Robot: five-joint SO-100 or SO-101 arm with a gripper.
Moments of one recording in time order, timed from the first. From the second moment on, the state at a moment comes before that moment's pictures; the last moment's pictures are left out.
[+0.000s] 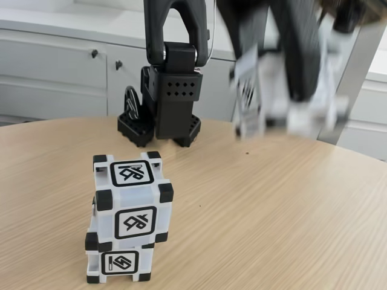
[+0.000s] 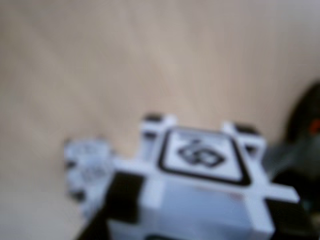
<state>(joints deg) 6.9 110.9 81.1 86.9 3.3</state>
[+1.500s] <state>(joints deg) 31.0 97.2 79.3 98.4 -18.7</state>
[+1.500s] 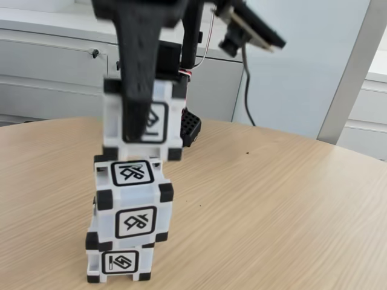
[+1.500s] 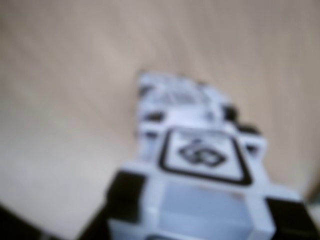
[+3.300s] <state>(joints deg) 34.8 97.2 80.3 98.4 -13.6</state>
